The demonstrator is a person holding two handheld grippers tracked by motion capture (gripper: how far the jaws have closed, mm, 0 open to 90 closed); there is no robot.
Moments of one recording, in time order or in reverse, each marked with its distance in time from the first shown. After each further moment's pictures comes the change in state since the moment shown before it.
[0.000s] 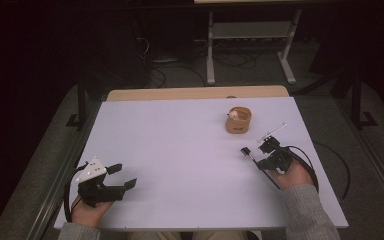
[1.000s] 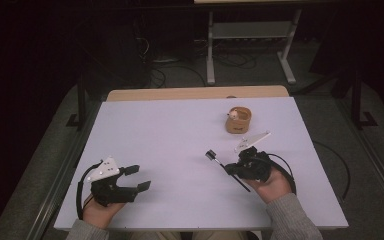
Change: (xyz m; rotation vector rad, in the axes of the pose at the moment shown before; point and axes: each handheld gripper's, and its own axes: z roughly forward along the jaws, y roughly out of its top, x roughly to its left) left arm -0.032 0.024 0.018 -0.018 -0.168 0.037; right arm 0.080 0.011 -0.018 -0.265 0.238 -0.276
